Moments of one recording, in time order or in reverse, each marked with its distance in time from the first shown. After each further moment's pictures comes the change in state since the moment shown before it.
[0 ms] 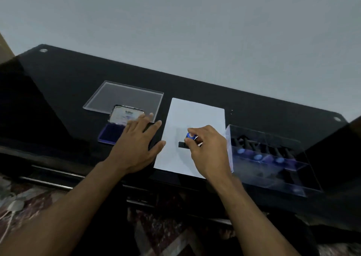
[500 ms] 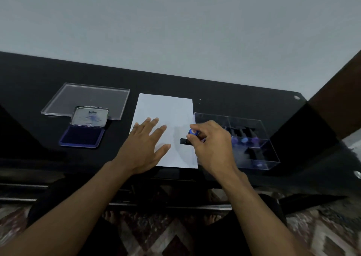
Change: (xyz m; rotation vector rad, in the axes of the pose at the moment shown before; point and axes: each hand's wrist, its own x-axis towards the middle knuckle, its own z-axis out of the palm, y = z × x) left_hand 0.019 0.087 0.038 0.006 -0.105 0.162; right_hand -0.026 0.054 -0.072 -0.074 0.099 0.052
